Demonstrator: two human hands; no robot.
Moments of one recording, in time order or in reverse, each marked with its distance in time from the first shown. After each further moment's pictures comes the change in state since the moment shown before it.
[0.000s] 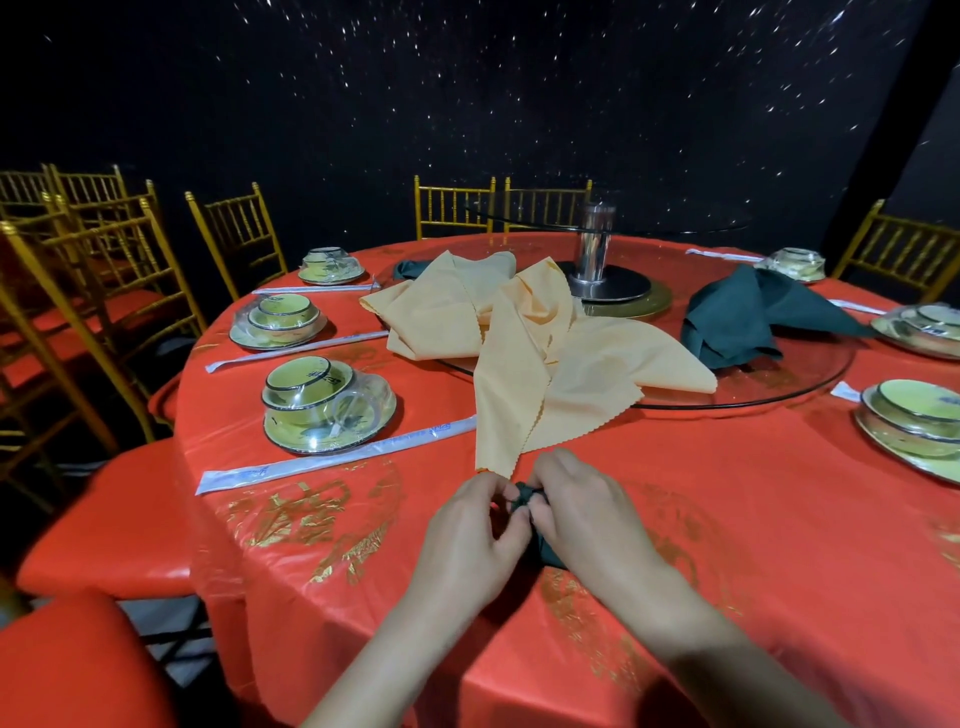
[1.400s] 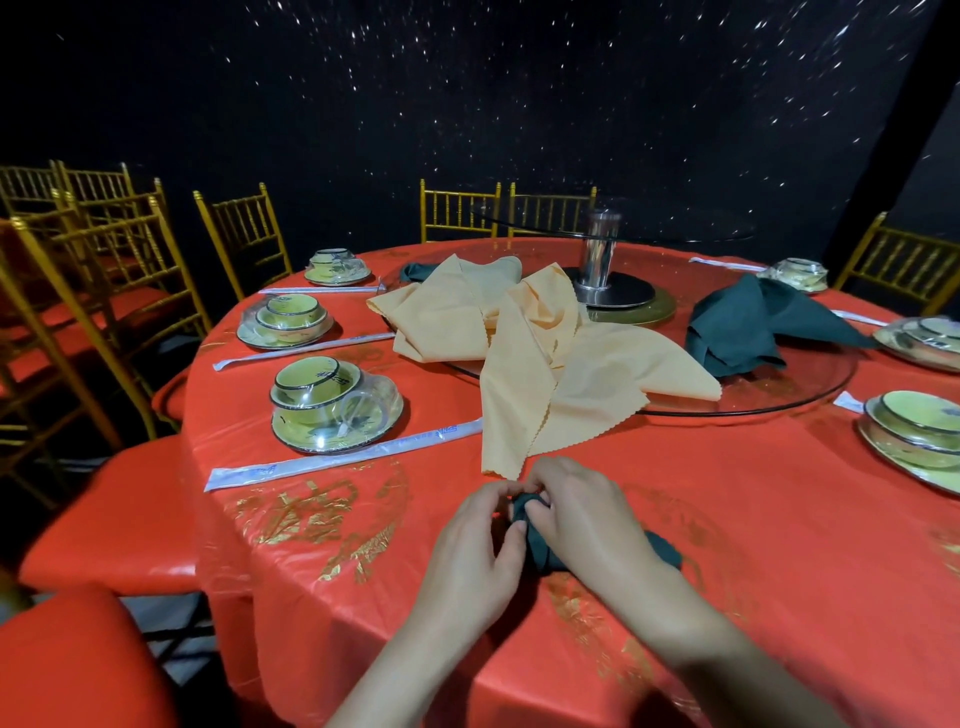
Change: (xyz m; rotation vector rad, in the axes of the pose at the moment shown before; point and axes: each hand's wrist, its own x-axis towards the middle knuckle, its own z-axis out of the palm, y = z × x) left_hand -0.016 -0.004 0.003 -0.117 0.007 0.011; right_hand 0.009 -0.011 -0.006 0.044 -0.104 0.129
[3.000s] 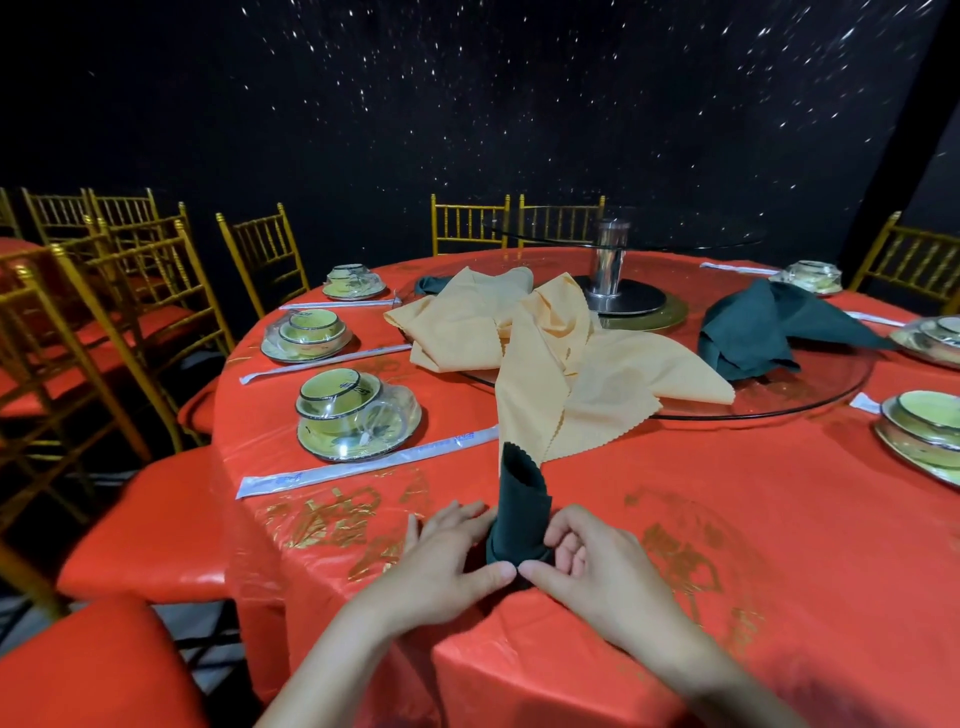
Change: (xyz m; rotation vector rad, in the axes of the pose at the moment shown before) left_hand 0.007 -0.030 -0.053 0.382 -0.582 -0.187; right_hand -0.044 -0.008 0.006 0.363 -0.056 0.196
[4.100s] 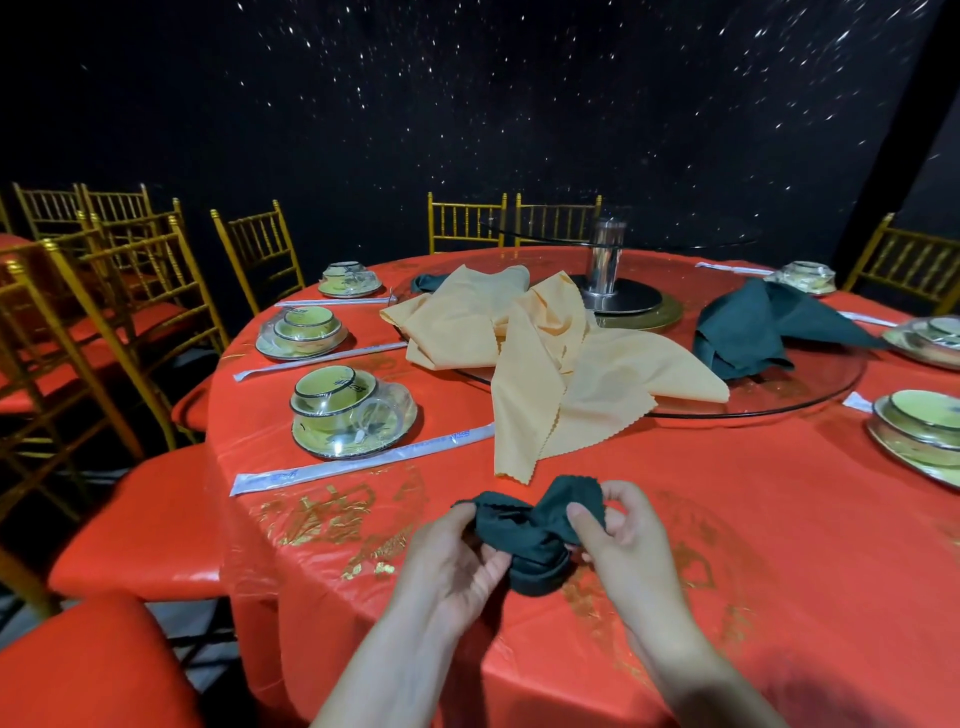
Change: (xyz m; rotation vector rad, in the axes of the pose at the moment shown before) left_hand -0.004 0.061 -0.003 -1.861 0.320 -0.472; right_hand 0.000 -0.005 -0.001 0.757 0.274 0.242
